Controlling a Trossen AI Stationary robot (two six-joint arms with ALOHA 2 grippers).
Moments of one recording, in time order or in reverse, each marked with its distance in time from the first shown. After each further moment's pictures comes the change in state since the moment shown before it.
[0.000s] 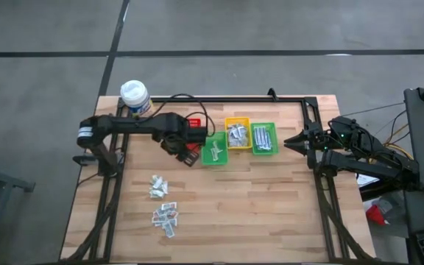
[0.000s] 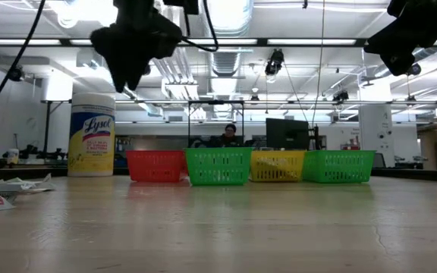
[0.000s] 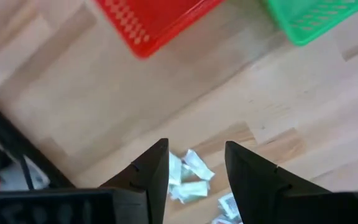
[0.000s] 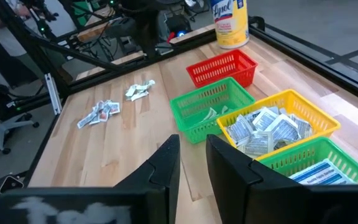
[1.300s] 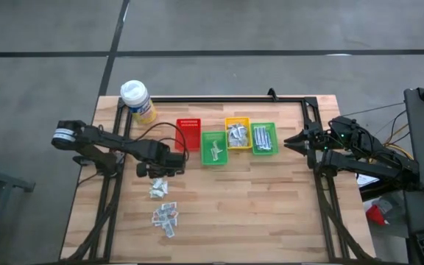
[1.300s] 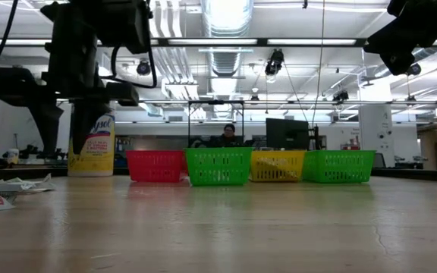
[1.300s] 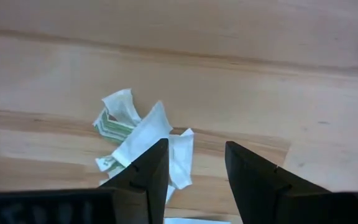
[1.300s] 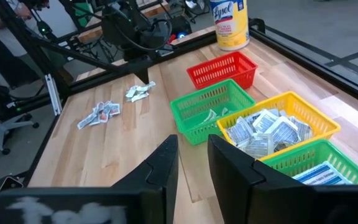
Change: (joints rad) left arm -0.152 -0.247 -0.683 0.525 0.096 -0.867; right arm 0.000 0.000 0.000 0.006 0.000 -0.004
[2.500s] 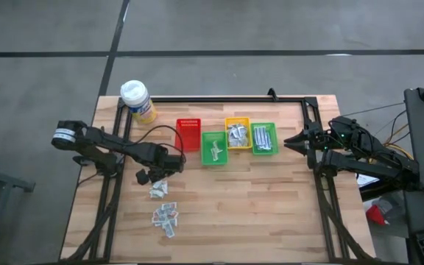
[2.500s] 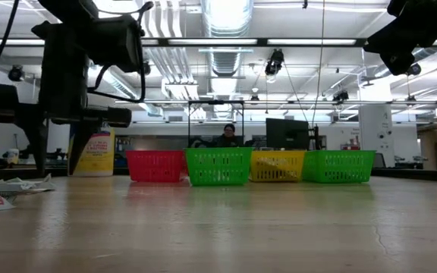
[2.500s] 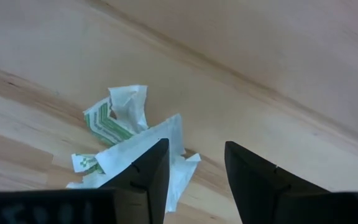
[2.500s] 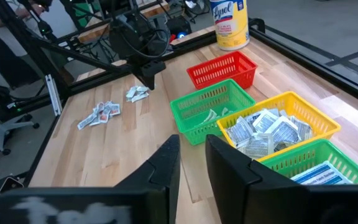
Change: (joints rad) left arm 0.004 0.002 -0.124 0.141 0.002 -0.347; right arm 0.000 0.000 0.000 0.000 0.000 0.004
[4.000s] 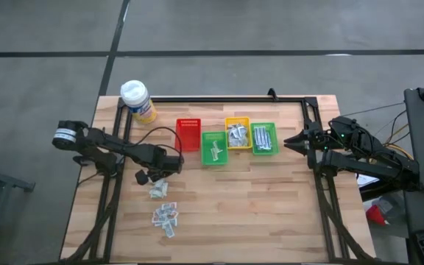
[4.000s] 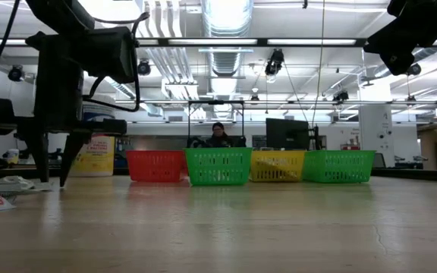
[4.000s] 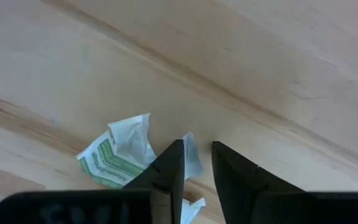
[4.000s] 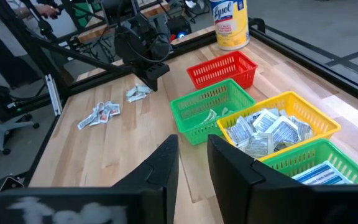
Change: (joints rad) left arm 0.004 0.009 -0.070 0.070 -0.037 -0.015; right arm 0.000 0.000 0.000 -0.001 0.000 0.000
